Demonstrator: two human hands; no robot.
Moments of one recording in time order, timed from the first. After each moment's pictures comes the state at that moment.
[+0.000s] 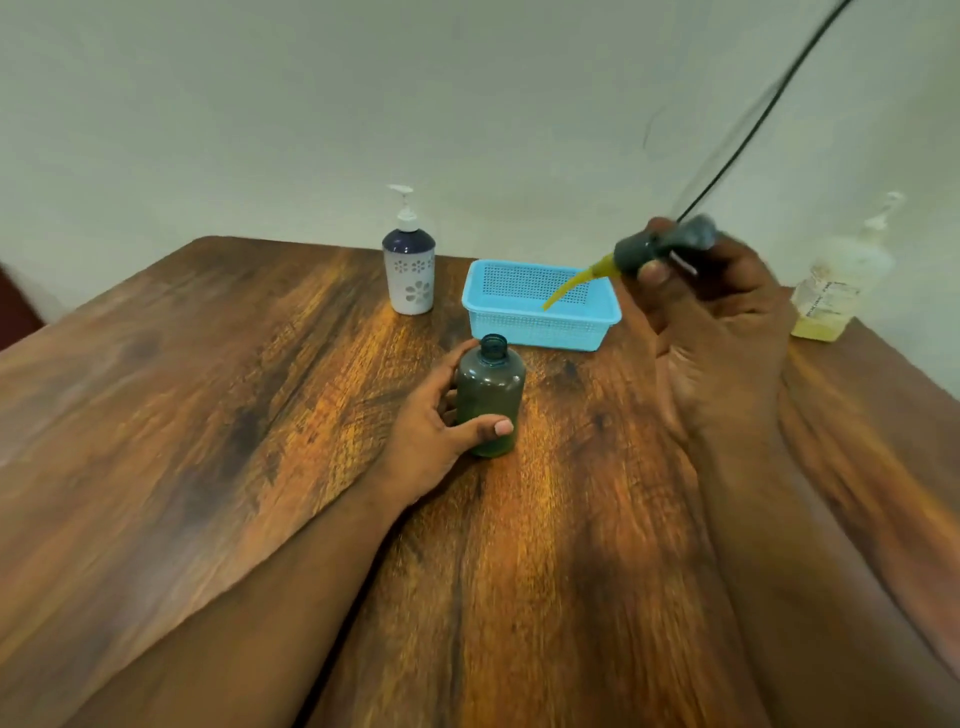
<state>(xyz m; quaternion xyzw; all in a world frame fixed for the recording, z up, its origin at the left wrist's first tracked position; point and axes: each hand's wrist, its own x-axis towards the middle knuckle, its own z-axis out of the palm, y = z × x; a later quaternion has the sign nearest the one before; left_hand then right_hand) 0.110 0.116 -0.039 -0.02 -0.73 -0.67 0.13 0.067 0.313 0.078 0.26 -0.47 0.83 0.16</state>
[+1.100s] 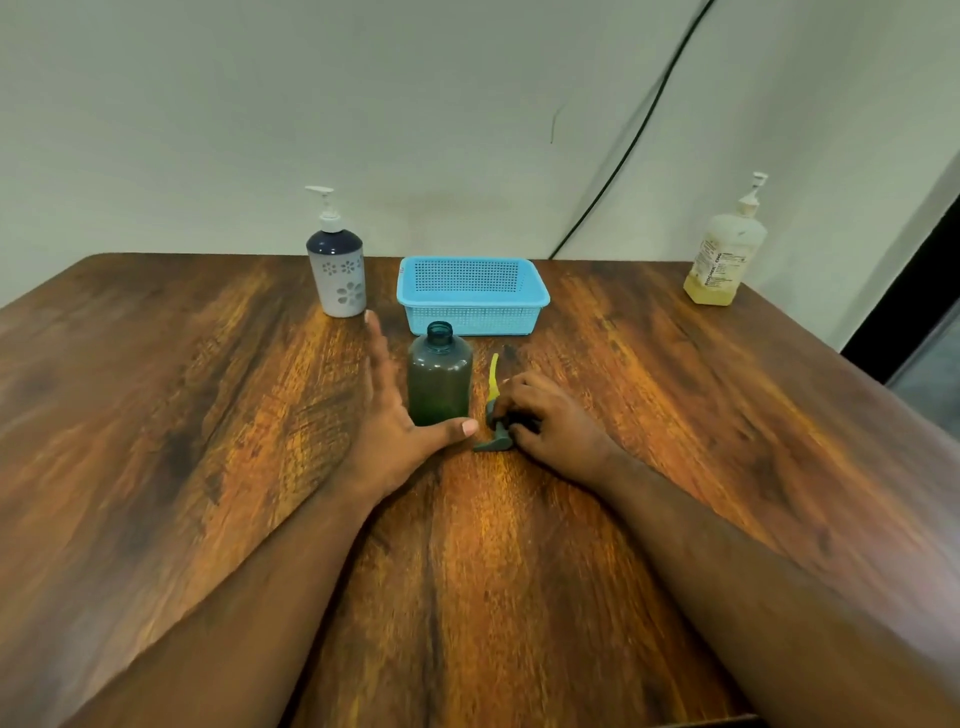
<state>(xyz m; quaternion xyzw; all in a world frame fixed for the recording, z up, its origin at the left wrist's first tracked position) 0.107 0.122 -0.044 -0.01 -0.82 -0.55 0.19 0.042 0.331 -0.040 0.40 -0.85 0.32 0.08</state>
